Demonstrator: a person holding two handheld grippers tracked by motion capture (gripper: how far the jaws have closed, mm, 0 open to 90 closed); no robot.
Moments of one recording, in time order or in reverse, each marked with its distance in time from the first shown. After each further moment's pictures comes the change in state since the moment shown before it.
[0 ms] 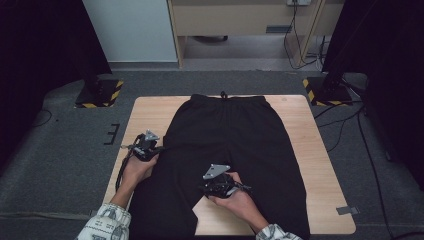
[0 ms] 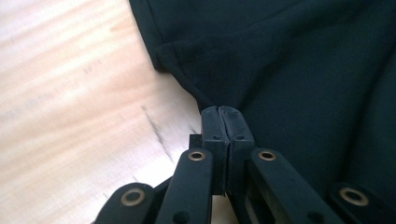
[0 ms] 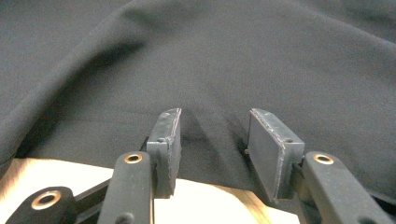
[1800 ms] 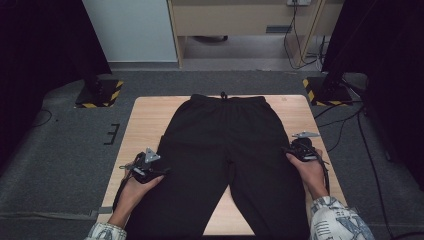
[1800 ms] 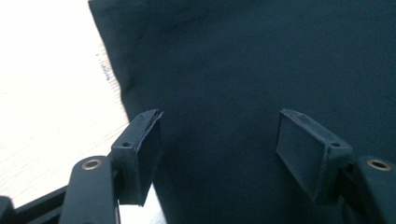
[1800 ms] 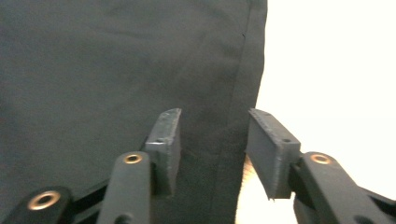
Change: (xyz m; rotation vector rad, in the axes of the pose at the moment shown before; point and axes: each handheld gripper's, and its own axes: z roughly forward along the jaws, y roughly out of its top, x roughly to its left) left arm -0.050 -0.043 -0.024 -0.020 0.030 0.036; right arm -0.223 -0.107 -0.125 0.044 -0.494 0.485
